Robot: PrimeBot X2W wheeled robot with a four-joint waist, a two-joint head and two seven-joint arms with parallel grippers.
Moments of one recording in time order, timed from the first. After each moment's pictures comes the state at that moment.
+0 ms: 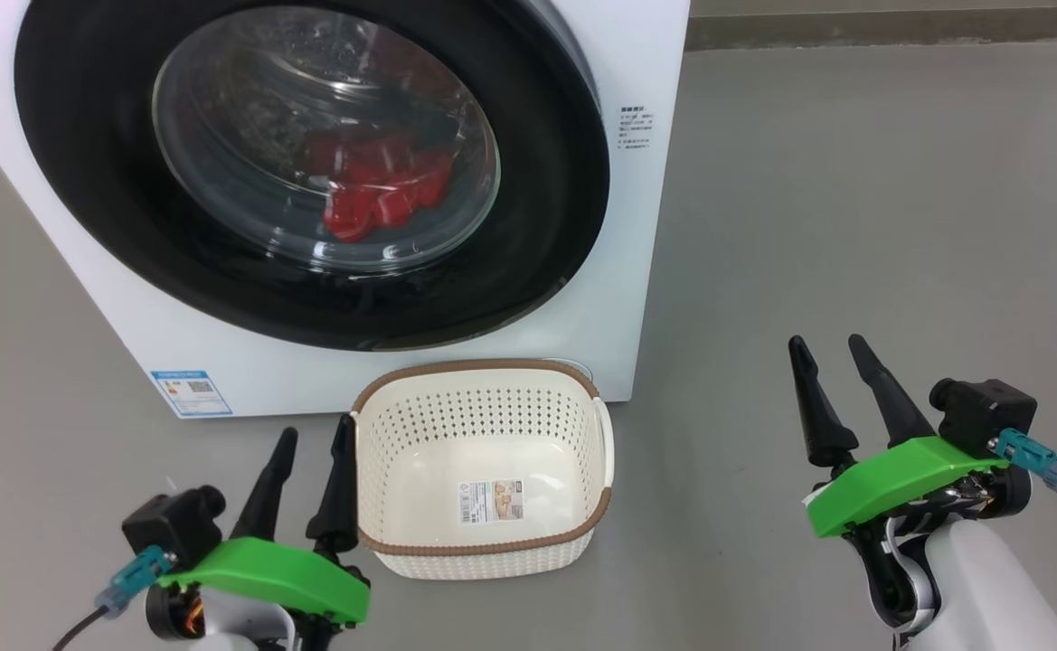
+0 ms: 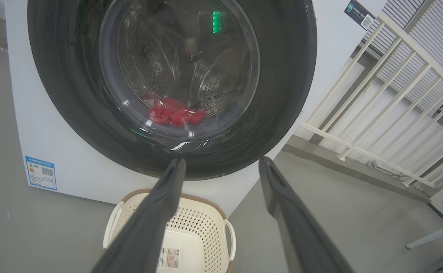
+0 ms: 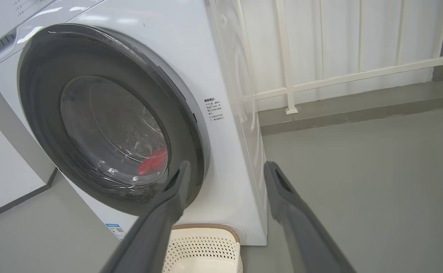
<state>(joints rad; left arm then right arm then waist) -0.24 0.03 -0.13 0.37 -0.59 -0.04 -0.17 -0.28 -0.04 0.03 0.44 0.45 0.12 -0.17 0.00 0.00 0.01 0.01</state>
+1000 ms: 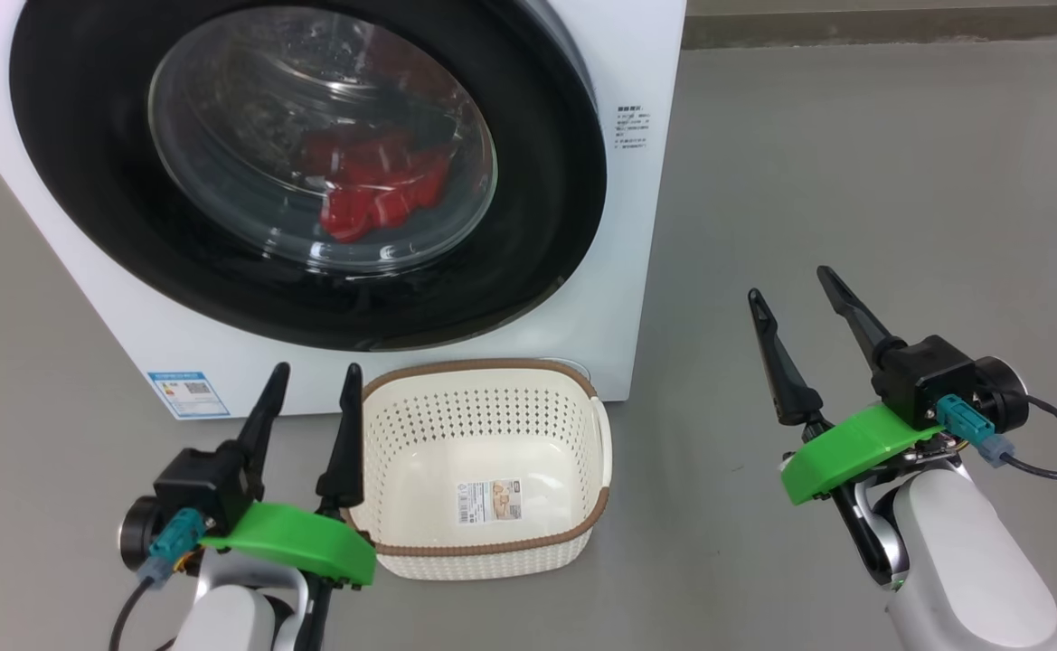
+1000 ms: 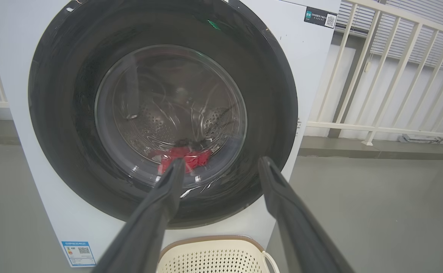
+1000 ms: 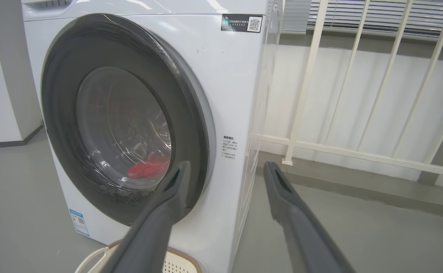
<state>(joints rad) -0.33 0.03 -0.13 0.39 -0.28 -0.03 -0.25 -0.38 -0.05 0.08 0.44 0.14 0.12 -0.25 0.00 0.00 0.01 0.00</state>
